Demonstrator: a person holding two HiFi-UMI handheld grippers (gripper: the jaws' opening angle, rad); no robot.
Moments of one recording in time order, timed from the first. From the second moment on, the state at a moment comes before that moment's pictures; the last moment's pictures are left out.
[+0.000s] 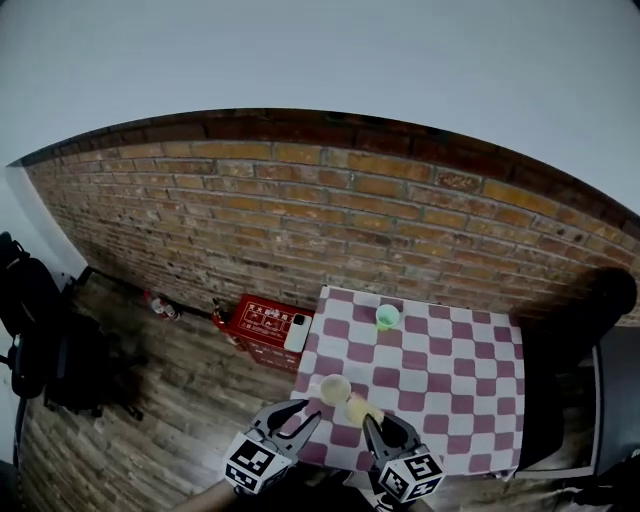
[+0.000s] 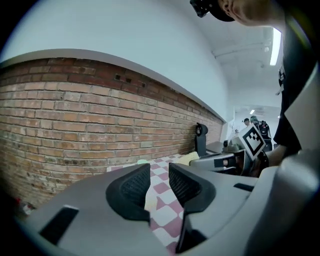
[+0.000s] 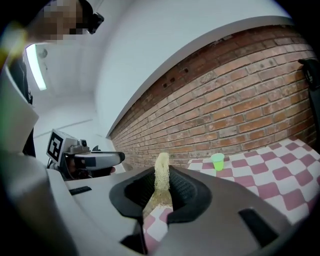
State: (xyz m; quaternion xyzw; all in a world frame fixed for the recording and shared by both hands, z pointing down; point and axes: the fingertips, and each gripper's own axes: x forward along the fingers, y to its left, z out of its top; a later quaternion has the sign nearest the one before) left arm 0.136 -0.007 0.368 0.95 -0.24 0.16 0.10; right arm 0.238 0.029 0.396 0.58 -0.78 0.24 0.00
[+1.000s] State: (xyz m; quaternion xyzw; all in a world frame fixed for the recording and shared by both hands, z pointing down) left arm 0.142 -0.106 0.596 0.92 -0.04 0.40 -0.04; right arm 0.185 -0.097 0.570 0.43 -0.76 0.26 0.42
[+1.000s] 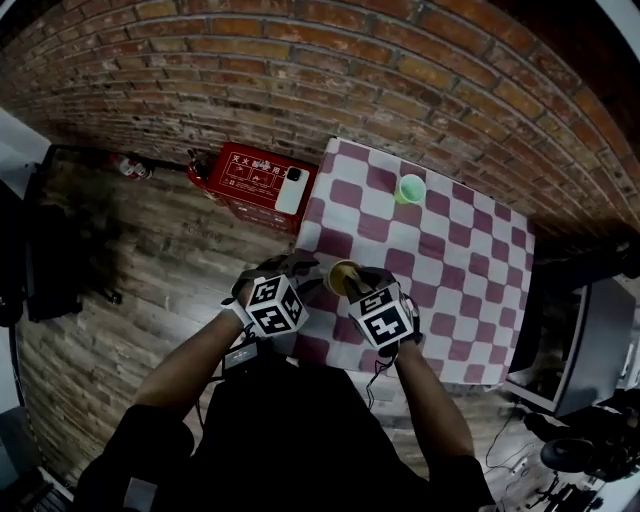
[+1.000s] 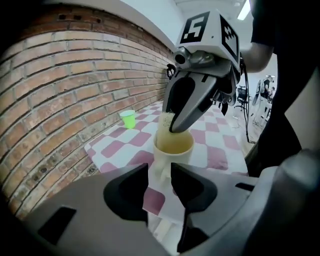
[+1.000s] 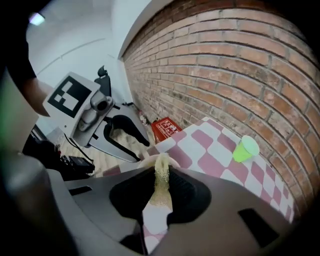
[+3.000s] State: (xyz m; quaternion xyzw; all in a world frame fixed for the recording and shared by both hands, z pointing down) left arm 0.136 -0.094 0.611 0.90 -0.09 0.42 0.01; right arm 0.165 -0.087 0.501 0.22 -0.84 0.30 0.41
